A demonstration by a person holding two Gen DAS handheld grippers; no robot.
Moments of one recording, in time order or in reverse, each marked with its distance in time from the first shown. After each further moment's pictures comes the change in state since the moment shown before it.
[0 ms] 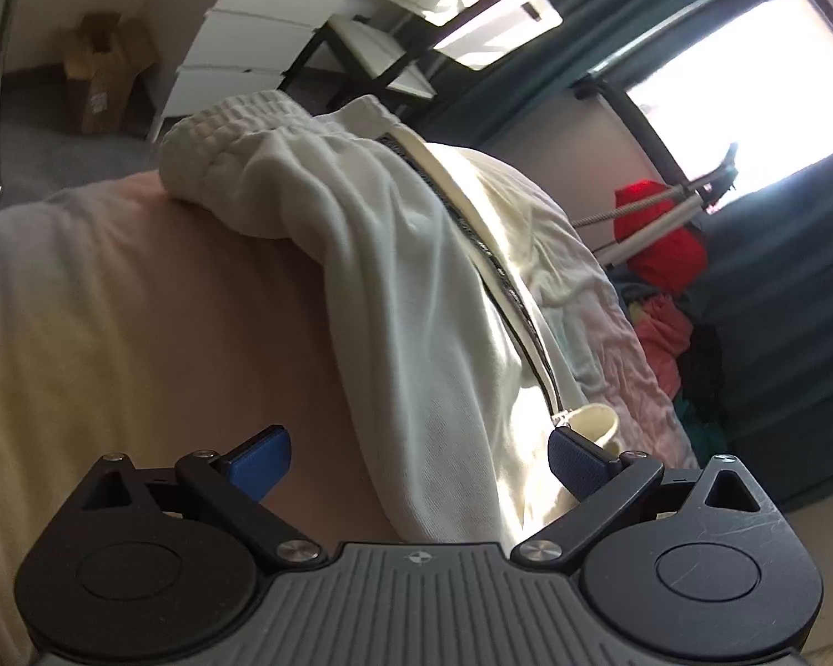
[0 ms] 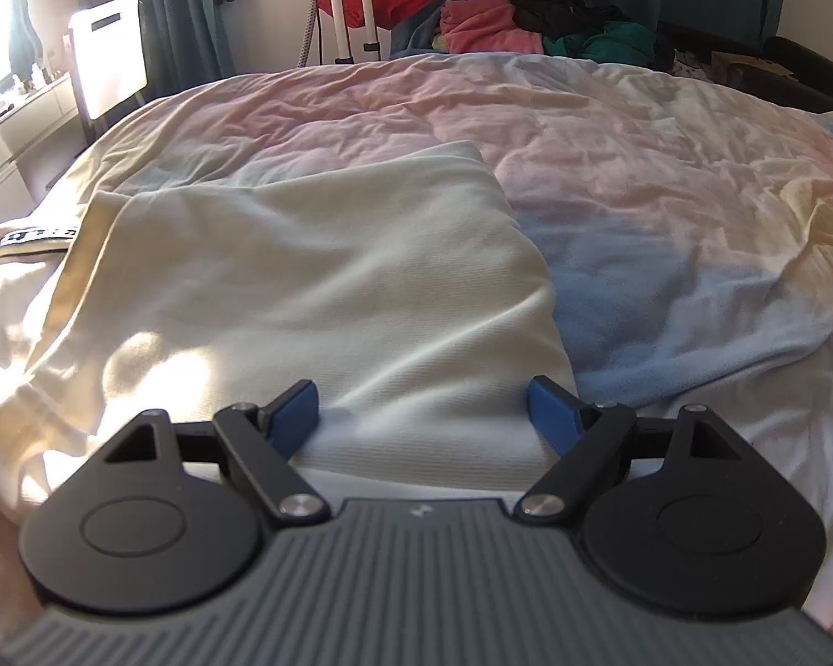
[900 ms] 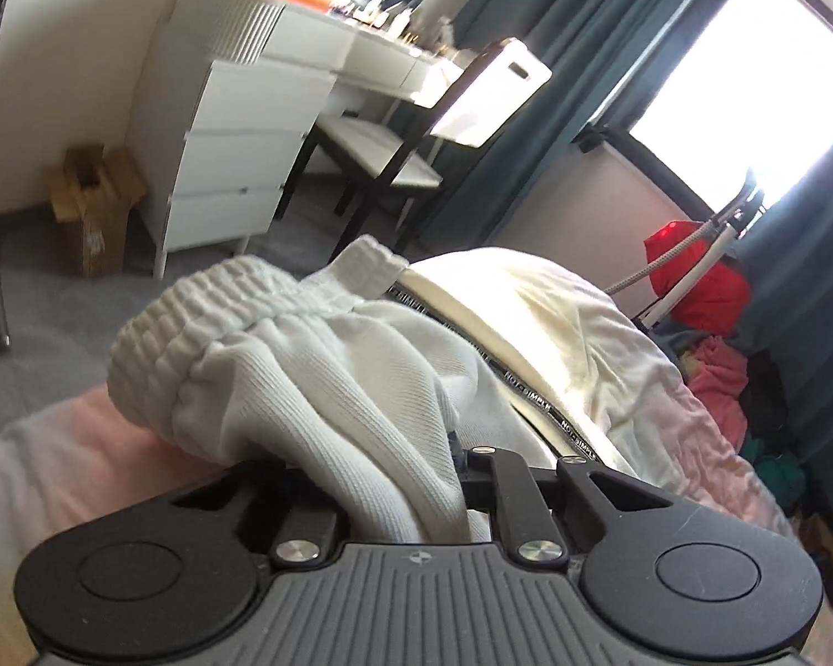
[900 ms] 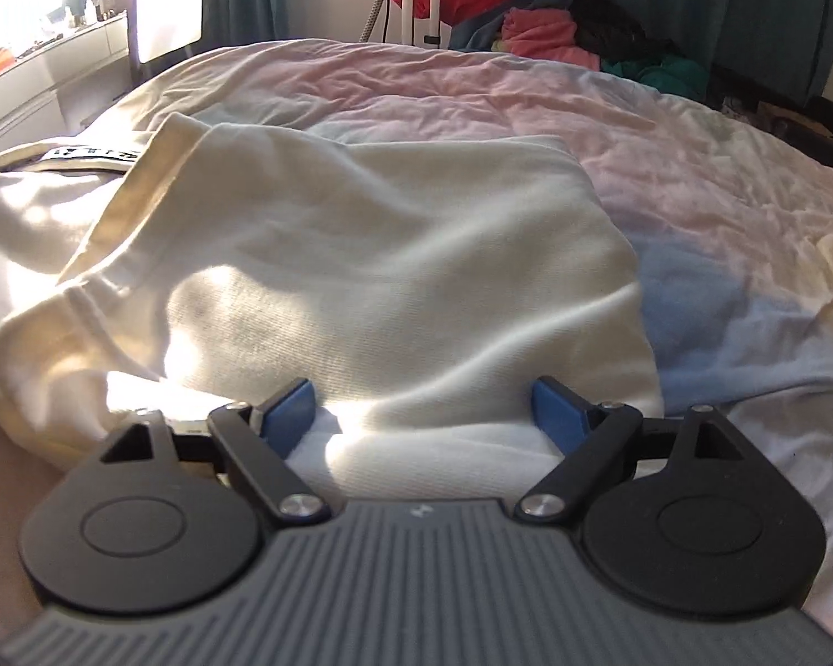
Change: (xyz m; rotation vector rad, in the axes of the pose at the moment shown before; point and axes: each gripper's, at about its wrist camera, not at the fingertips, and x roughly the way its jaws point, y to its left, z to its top) left arm 0.055 -0.036 0.075 0.286 -0.255 0.120; right arm 0.002 0.046 -0.017 -0.169 -0.003 0.014
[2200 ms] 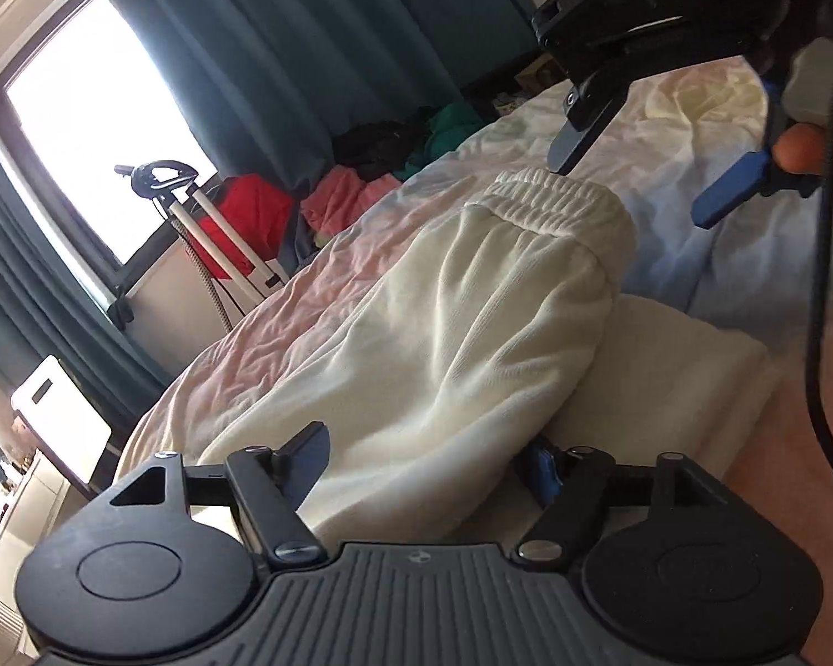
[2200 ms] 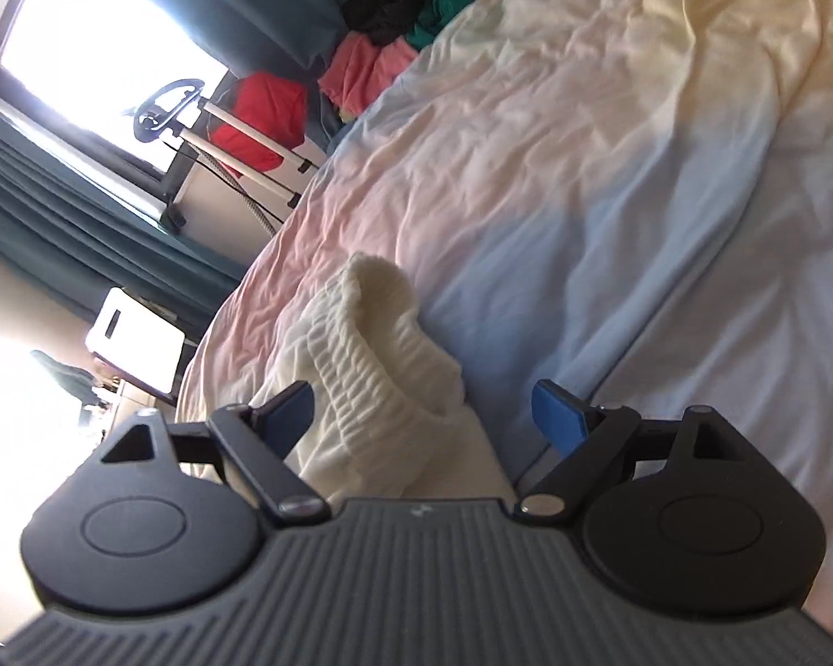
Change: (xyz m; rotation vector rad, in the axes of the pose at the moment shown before) left arm -0.021 -0.325 -0.295 1.464 -0.129 -0.308; right arm -0.016 -0.198 -0.007 0.927 -0.070 0.285
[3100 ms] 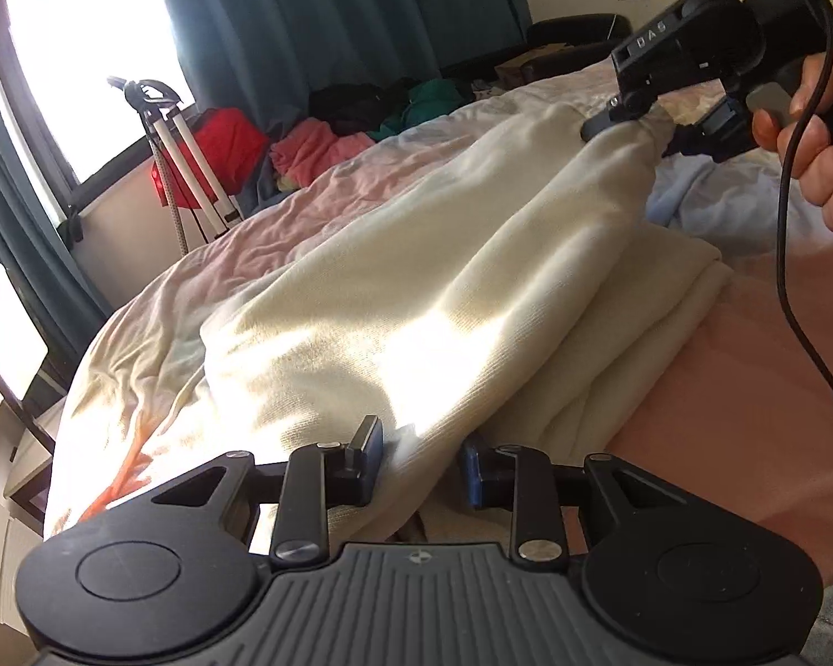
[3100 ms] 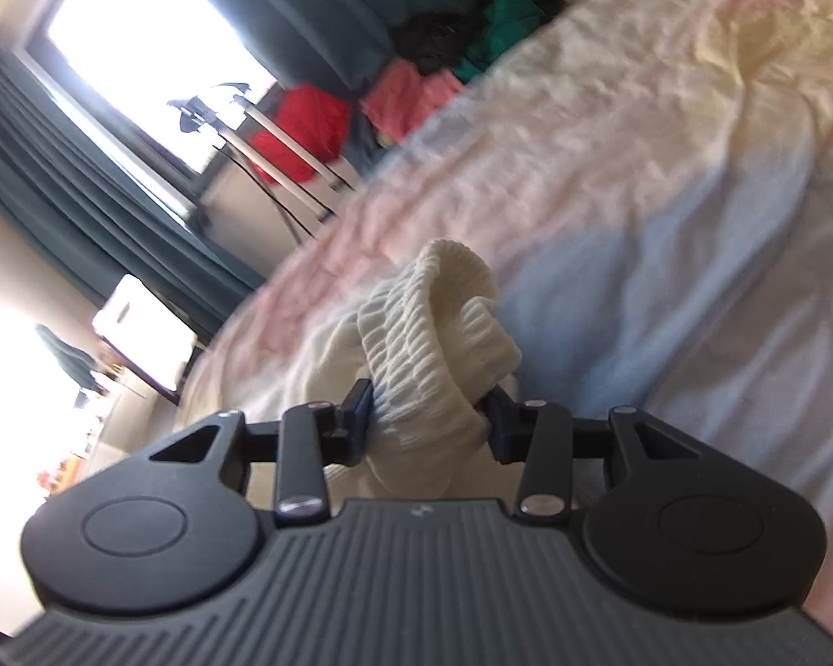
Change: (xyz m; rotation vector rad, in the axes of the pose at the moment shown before) left arm -0.072 0.067 -0.102 -0.160 0.050 -0.202; right arm 0.001 0.028 -0.031 -0.128 -0.079 -0.006
